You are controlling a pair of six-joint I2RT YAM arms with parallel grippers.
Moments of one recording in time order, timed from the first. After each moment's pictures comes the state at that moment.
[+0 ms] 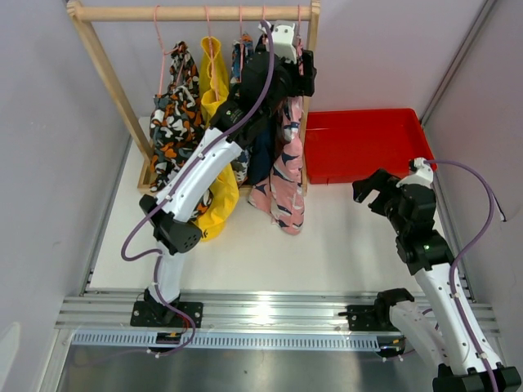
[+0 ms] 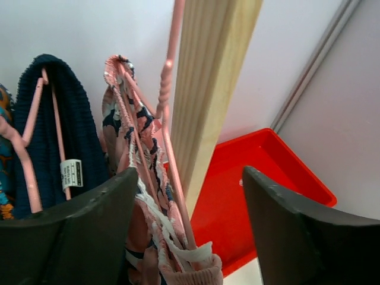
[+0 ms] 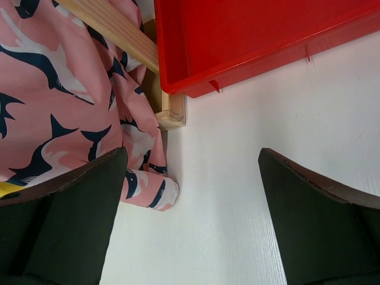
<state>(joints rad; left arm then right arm) -0.73 2.06 2.50 -0.42 -0.28 -0.16 0.19 0.71 0.74 -0.33 0.06 0.54</state>
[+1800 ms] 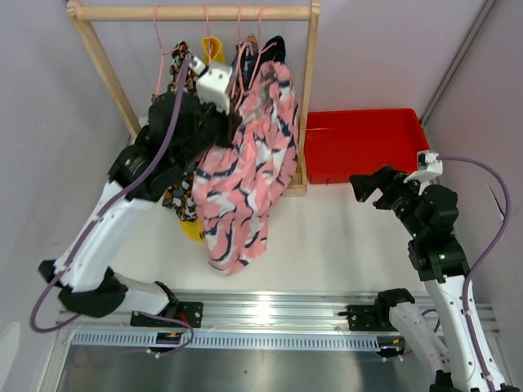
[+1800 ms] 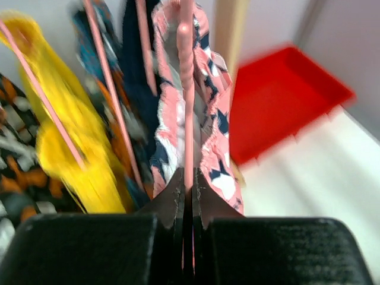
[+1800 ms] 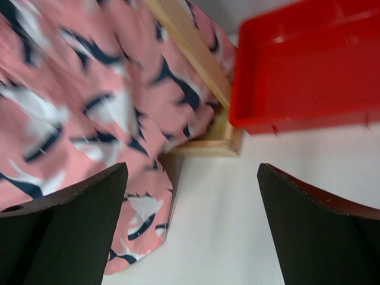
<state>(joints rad) -0.72 1.42 1.97 -0.70 -0.25 -0.04 0.16 0.65 0.85 -0.35 -0.16 0.49</state>
